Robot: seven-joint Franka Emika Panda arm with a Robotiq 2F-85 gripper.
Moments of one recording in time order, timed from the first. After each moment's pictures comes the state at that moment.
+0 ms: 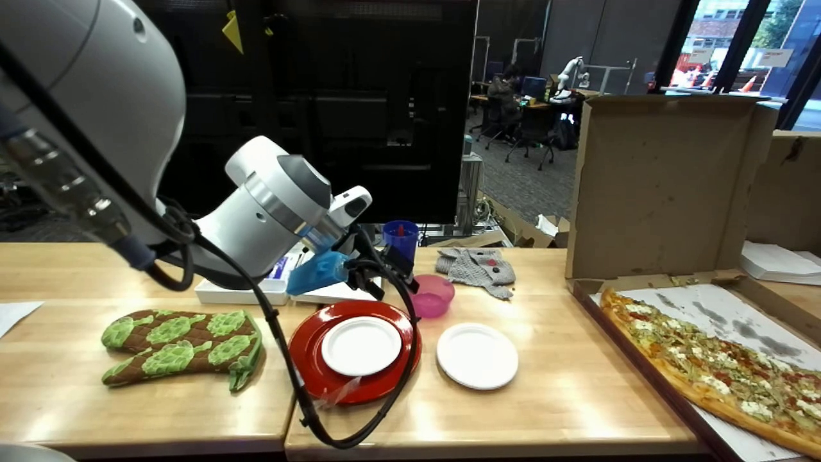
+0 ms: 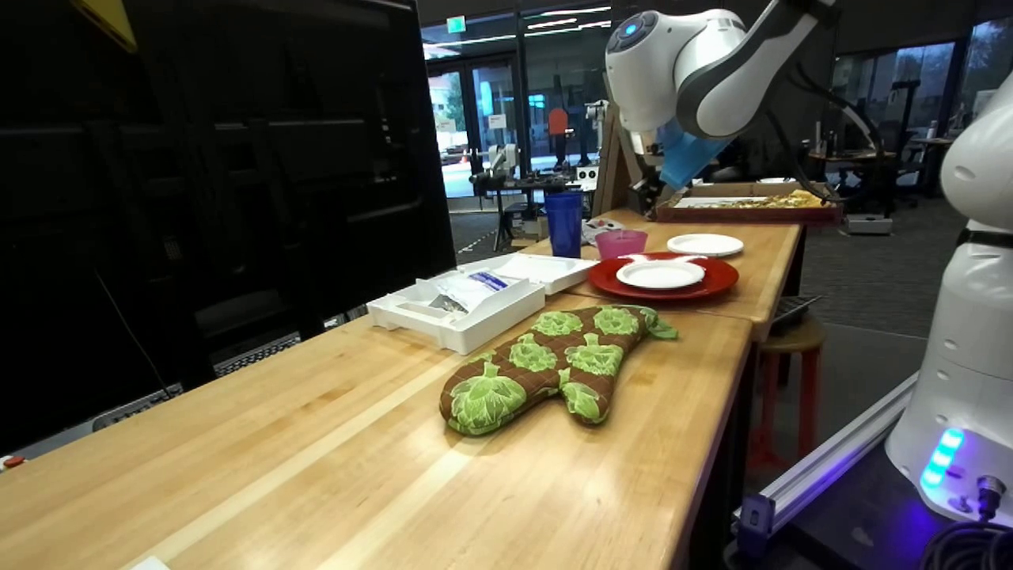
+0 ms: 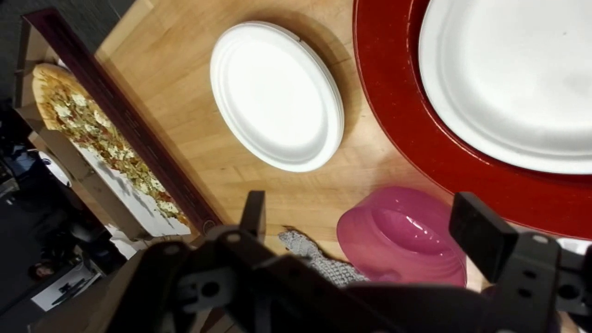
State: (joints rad) arm -0.02 -0.34 0.11 -2.61 -0.94 2.32 0.84
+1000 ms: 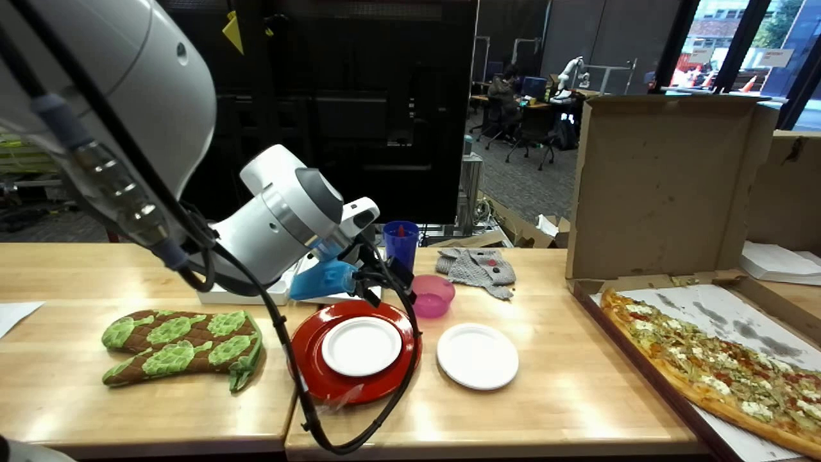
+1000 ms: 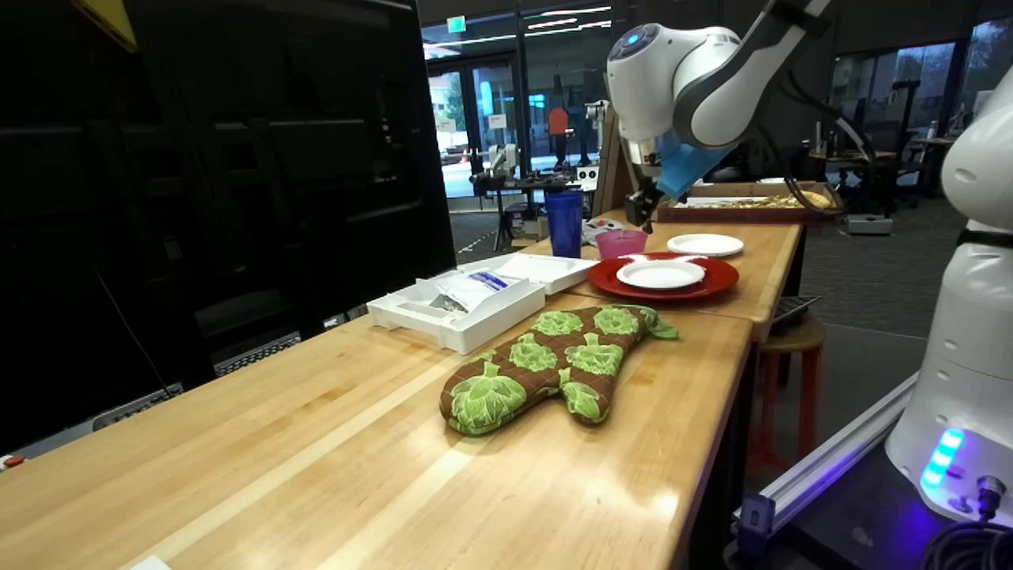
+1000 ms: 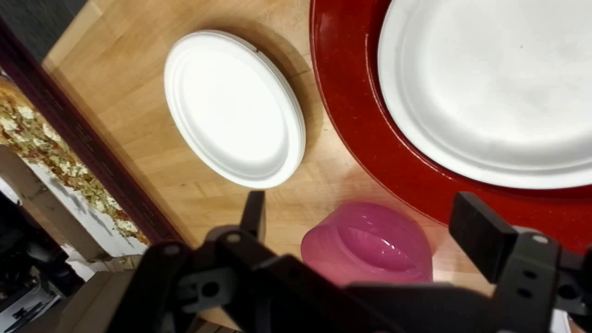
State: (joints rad) arm -0.01 -0.28 0.08 -2.60 -0.90 2.40 0.80
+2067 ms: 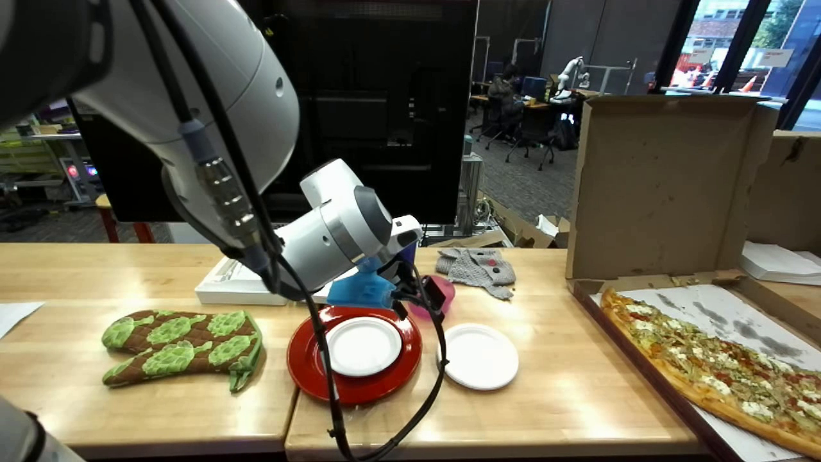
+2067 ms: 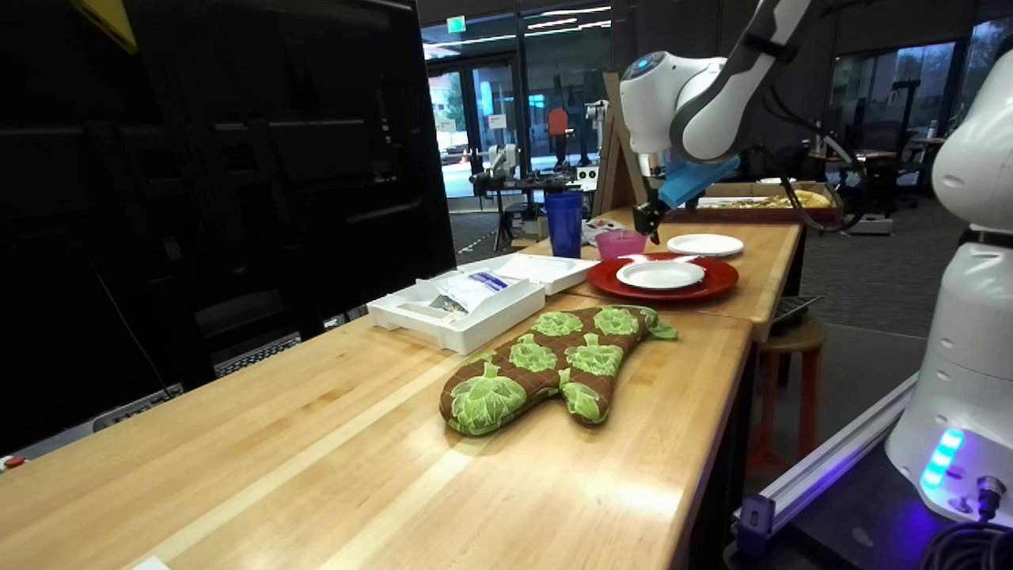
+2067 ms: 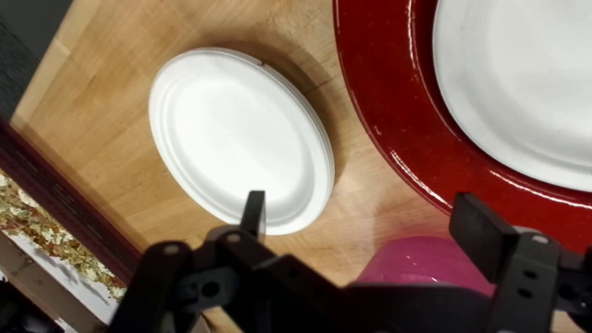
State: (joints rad) arm -0.07 -0.12 -0.02 -2.52 -0.86 2.49 0.79
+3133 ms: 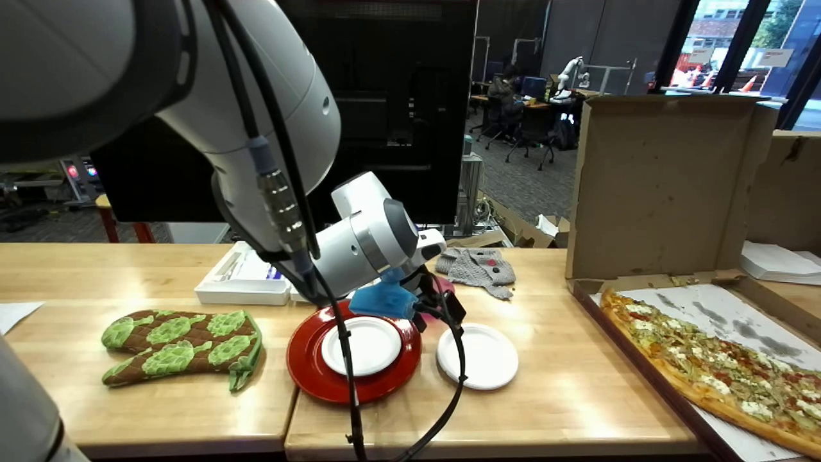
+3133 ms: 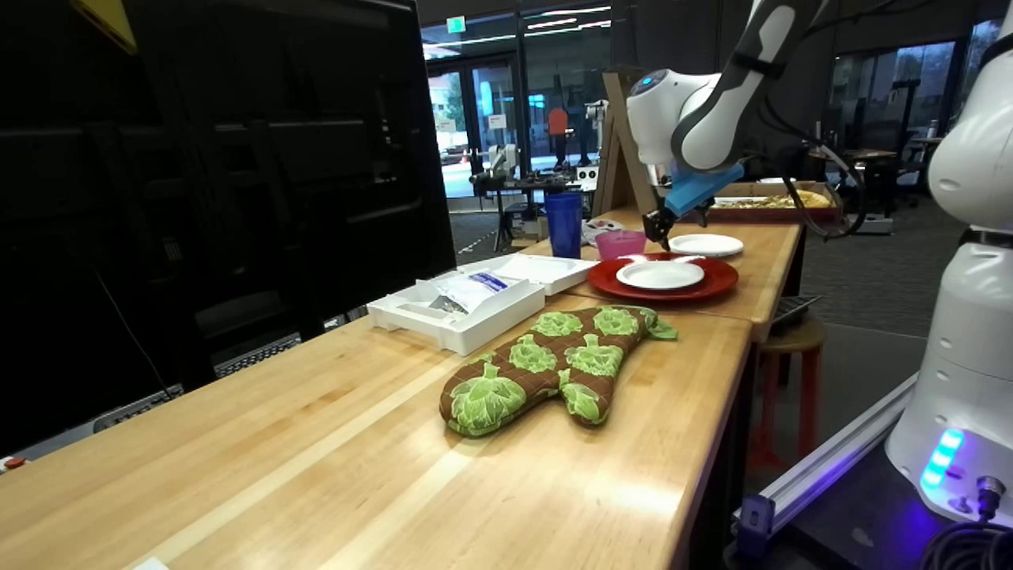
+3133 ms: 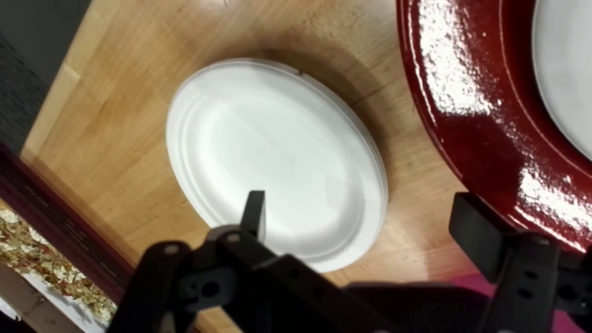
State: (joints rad) arm -0.09 -0.03 -0.08 -2.47 -0.86 2.50 0.79
